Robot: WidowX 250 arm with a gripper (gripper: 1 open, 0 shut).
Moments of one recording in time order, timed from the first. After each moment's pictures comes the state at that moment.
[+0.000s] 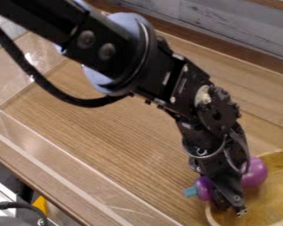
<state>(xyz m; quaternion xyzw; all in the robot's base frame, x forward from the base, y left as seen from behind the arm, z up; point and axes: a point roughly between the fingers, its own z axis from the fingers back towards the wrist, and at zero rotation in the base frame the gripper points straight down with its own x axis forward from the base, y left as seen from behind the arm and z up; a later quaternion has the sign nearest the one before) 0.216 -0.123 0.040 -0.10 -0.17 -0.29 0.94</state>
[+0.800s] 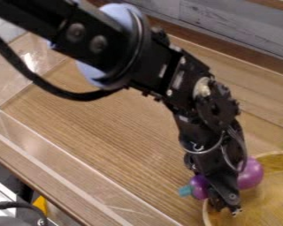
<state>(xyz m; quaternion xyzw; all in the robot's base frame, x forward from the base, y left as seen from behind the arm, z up) 0.210 -0.117 0.047 -0.10 -0.15 -0.30 0.94</state>
